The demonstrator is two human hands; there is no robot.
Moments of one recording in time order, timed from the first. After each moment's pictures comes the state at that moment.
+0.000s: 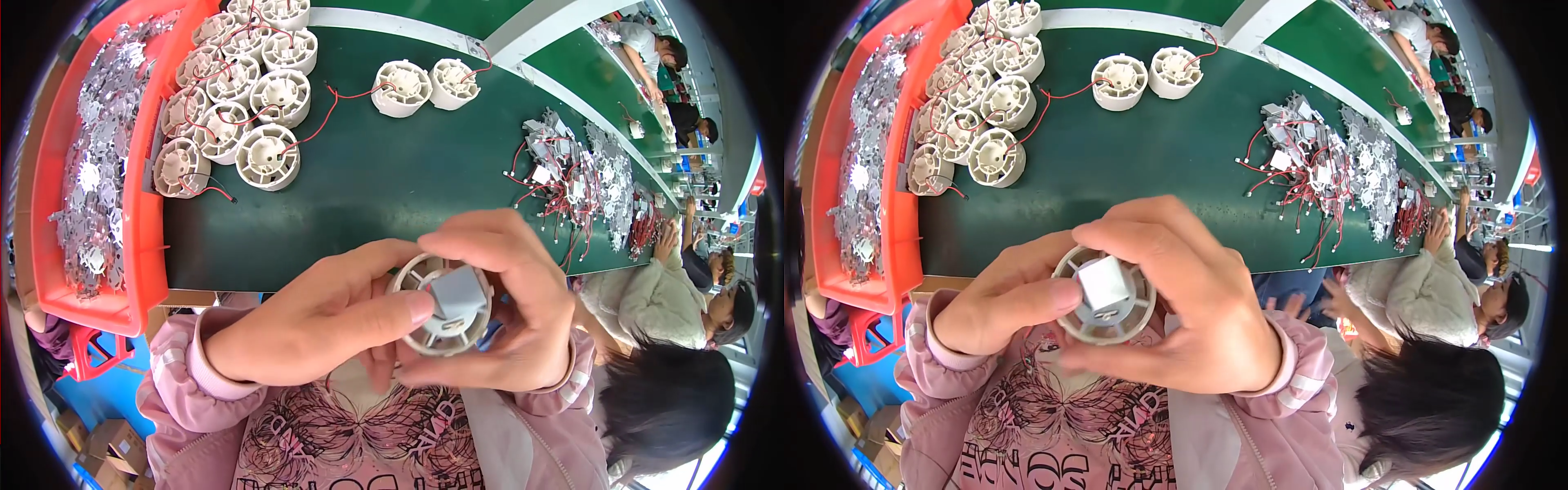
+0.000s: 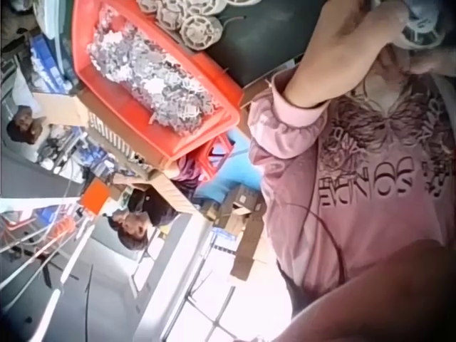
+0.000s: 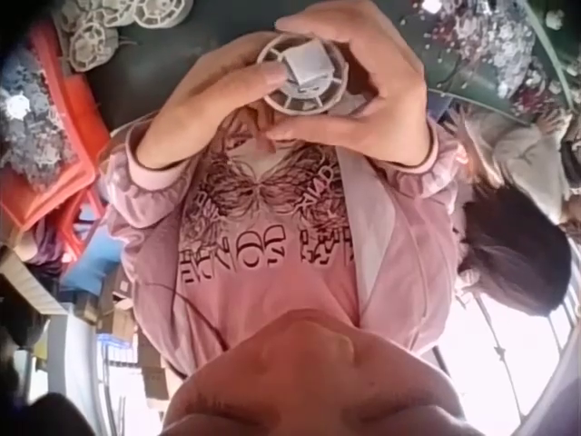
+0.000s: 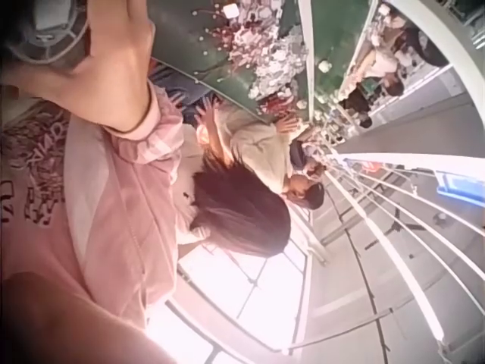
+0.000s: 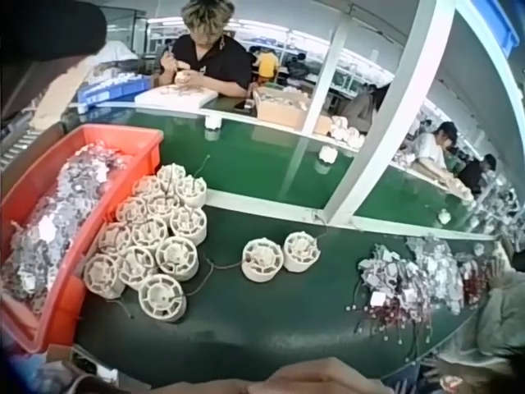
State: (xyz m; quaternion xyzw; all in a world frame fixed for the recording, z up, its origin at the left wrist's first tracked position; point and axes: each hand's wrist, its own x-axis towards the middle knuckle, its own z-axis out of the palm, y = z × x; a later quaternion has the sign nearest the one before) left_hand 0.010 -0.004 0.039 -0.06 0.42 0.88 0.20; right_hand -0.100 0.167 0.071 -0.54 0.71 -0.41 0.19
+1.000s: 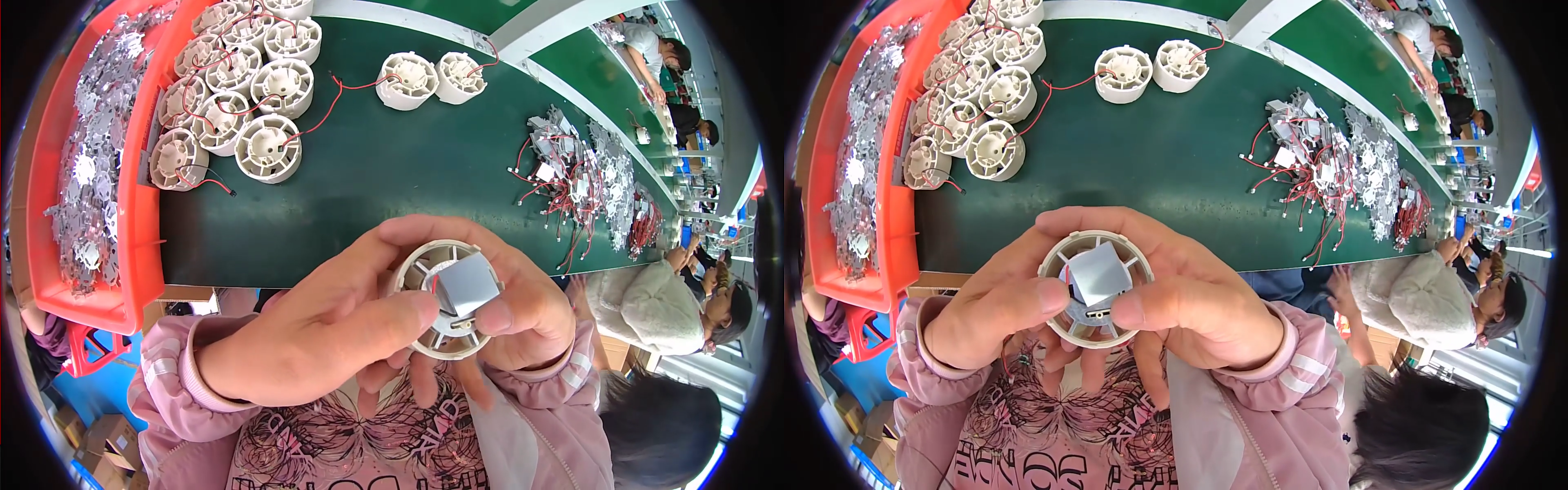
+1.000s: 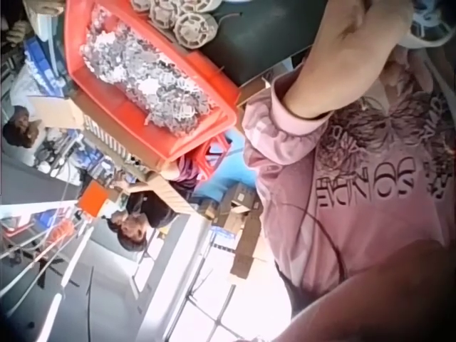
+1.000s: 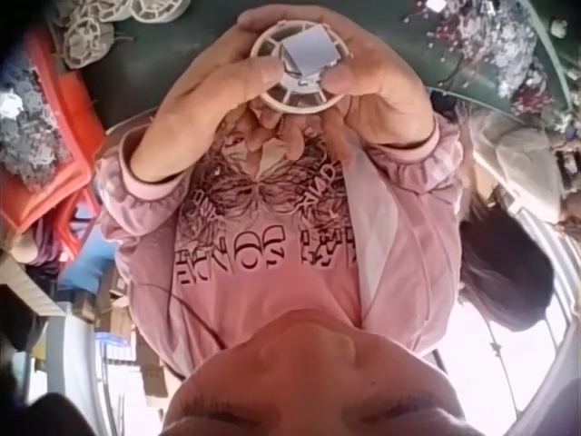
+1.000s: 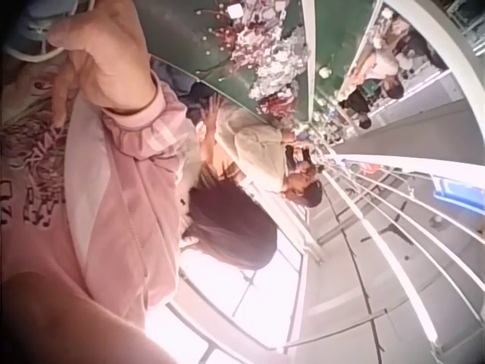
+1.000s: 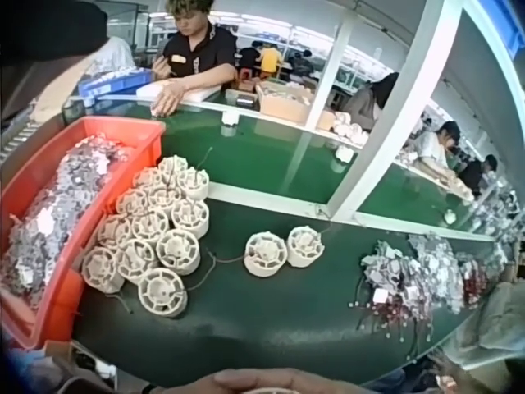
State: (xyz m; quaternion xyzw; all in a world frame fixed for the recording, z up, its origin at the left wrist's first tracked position) left_hand 0.008 -0.009 0.057 -0.12 0.43 0.86 0.24; right_hand -0.101 0.160 0.068 -0.01 0.37 -0.64 0.67
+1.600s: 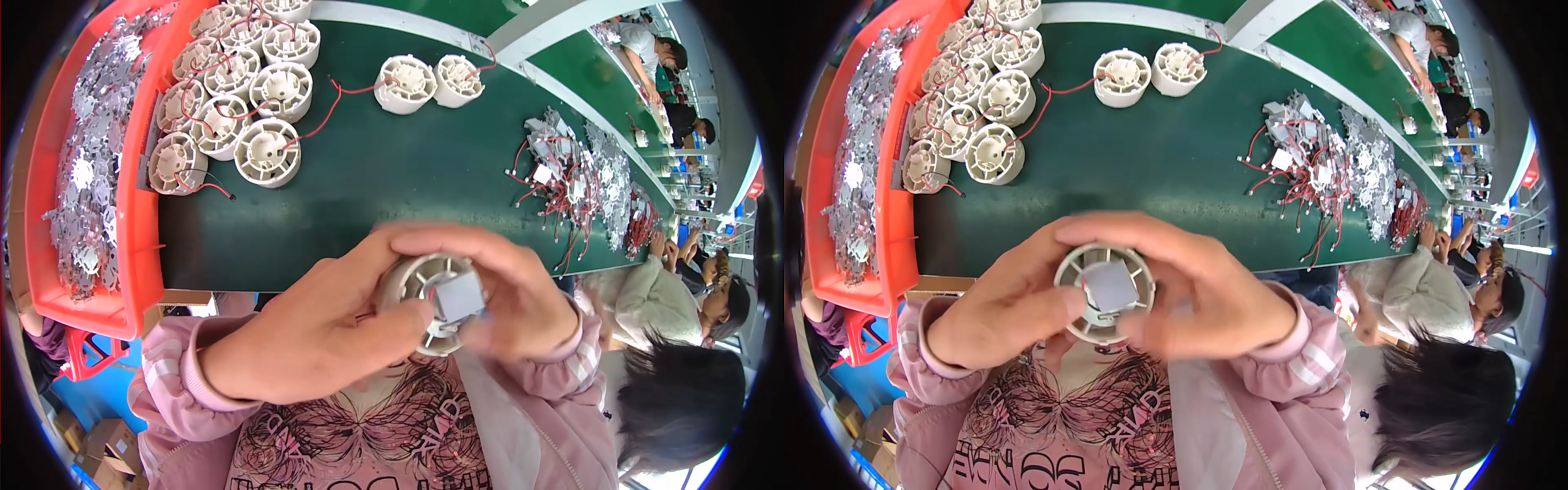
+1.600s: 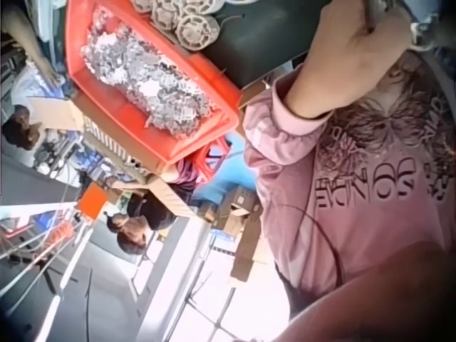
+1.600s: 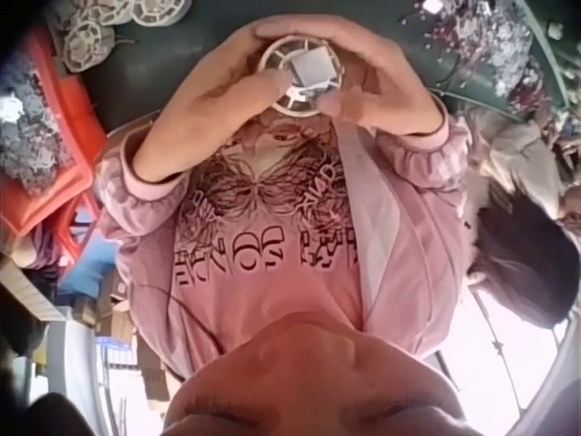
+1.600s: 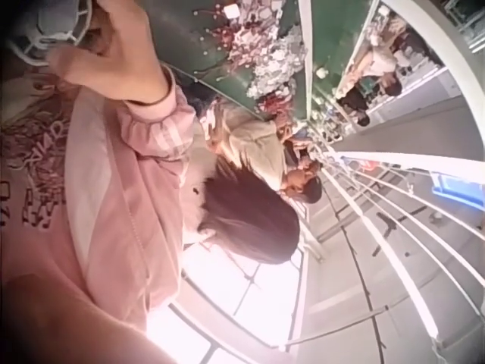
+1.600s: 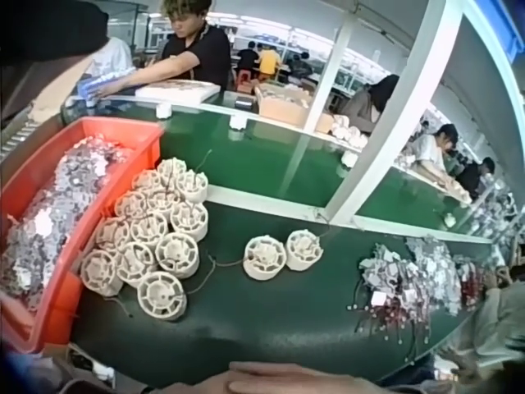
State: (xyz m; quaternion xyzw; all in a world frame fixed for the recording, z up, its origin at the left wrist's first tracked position) left_hand 0.009 -0.007 0.039 -0.08 0.53 0.82 0.21; right_hand -0.113 0.169 0.050 -0.35 0.55 -0.56 0.51
